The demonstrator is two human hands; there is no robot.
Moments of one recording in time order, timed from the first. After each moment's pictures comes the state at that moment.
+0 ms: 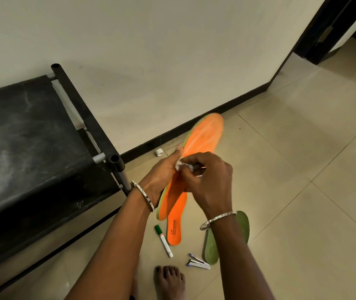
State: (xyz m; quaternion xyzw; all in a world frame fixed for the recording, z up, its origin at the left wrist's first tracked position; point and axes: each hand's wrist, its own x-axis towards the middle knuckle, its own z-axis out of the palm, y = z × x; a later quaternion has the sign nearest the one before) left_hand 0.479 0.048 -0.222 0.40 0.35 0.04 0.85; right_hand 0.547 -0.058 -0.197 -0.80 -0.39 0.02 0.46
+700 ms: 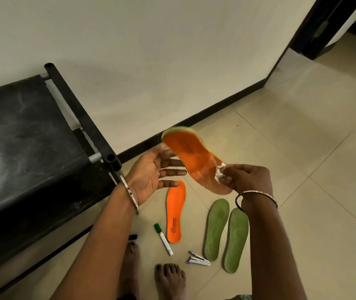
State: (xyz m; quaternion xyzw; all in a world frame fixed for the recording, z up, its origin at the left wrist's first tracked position) left_hand 0.457 0.057 -0.211 0.44 0.35 0.06 0.83; right_hand 0.609 -0.109 -0.203 -0.78 0.03 0.25 0.57
